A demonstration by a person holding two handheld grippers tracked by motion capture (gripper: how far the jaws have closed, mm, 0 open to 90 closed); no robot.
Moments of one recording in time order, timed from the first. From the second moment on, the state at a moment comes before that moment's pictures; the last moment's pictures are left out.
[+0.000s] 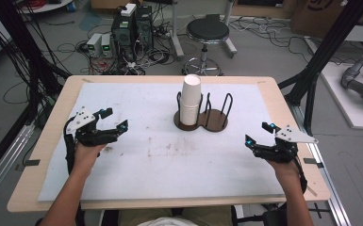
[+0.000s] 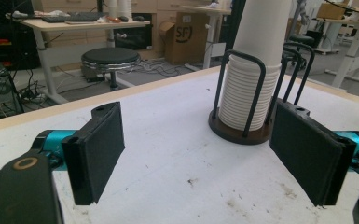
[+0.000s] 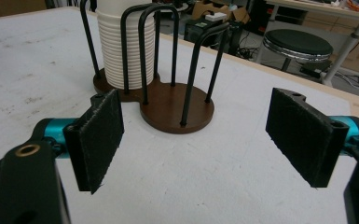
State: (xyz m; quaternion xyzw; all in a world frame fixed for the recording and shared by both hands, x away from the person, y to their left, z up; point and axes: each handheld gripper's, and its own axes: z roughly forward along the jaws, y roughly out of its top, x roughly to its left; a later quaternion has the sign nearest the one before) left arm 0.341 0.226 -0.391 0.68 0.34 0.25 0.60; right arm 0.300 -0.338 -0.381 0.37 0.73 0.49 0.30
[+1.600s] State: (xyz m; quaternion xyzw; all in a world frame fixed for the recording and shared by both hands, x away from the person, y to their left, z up) left arm 0.338 0.226 -0.399 0.69 0.35 0.24 0.59; right arm 0.357 -0.244 -0.355 0.29 0.74 0.55 0.25
